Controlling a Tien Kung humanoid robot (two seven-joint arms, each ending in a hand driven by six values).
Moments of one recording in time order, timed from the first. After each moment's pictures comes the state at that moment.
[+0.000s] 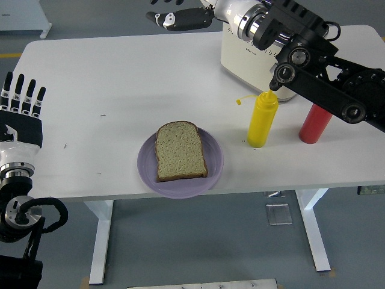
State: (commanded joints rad) left arm -0.12 0.05 -1.53 -1.47 0.46 0.14 -0.26; right arm 1.19 -0.29 0.67 1.30 -1.21 -0.15 -0.11
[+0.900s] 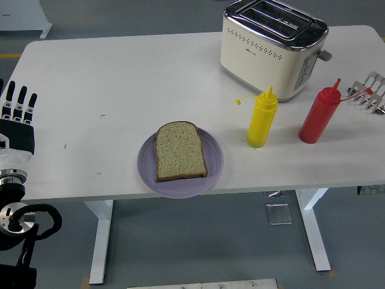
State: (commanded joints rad) left arm -0.08 0.06 -1.56 -1.49 0.45 0.14 -0.27; right arm 0.59 -0.47 1.46 1.38 -0.44 -0.17 0.01
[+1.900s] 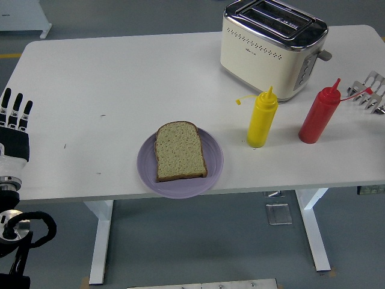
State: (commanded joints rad) left arm -0.04 0.09 -1.55 -1.50 0.46 0.14 -0.27; right arm 0.05 -0.24 1.76 1.32 -0.41 0.05 0.10
